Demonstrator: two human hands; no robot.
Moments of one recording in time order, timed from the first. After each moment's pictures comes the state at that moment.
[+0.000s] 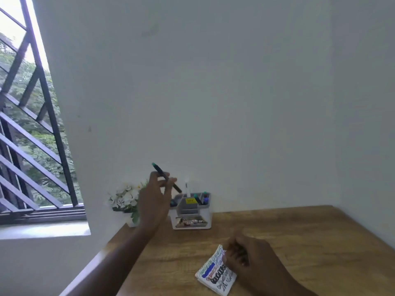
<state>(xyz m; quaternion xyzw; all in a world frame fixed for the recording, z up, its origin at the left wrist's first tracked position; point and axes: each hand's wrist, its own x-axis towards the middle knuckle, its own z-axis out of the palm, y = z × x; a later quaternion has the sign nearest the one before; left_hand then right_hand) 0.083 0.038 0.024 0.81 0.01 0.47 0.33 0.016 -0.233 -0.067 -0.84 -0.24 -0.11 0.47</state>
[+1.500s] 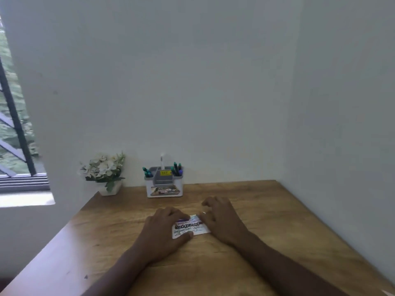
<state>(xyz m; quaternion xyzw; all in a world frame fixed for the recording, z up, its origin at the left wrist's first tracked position) -0.016 -0.003 -0.076 0.96 -0.19 0.13 0.16 0.013 -0.230 -0.068 -0.94 -0.17 -0.18 0.25</state>
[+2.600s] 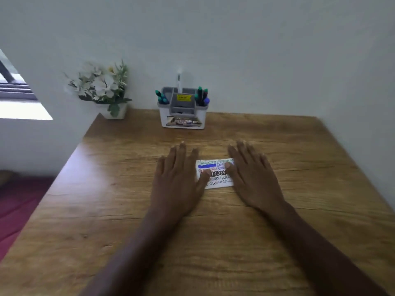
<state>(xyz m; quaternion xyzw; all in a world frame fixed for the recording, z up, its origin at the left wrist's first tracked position) -0.024 -0.002 -0.091 0.99 -0.07 0.08 0.13 0.007 -0.219 -0.088 -0.99 -0.11 -0.04 0.08</state>
